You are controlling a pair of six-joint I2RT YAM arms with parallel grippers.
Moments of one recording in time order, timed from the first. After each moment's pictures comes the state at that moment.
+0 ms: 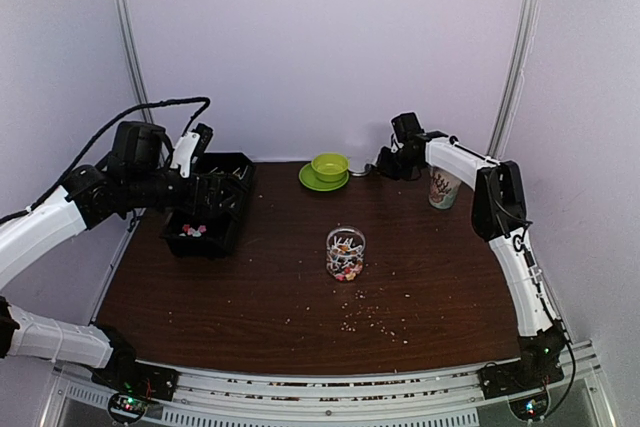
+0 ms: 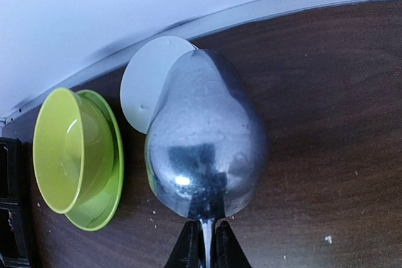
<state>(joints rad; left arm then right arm) -0.57 1.10 1.07 -0.51 0.09 -0.14 0.33 2.59 2.38 -0.60 -0.11 0.60</state>
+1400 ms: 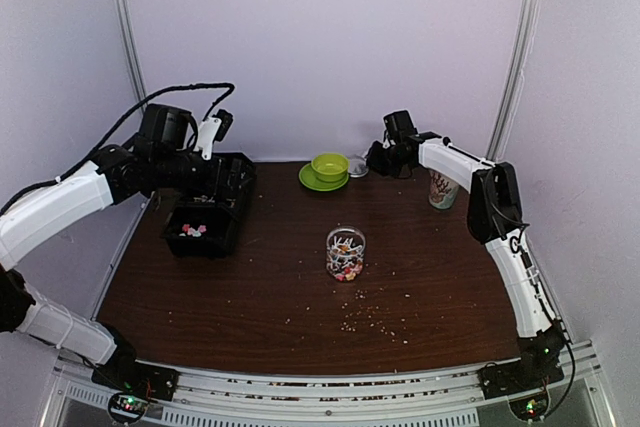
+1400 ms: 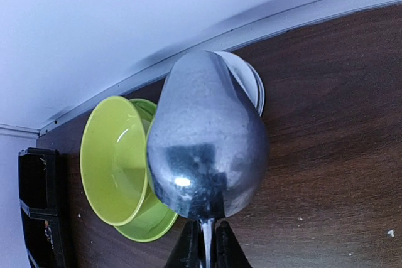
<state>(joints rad) -0.57 1.30 1.21 -0.46 0.04 -0.11 0.37 2.60 2.40 -0.52 -0.14 0.71</state>
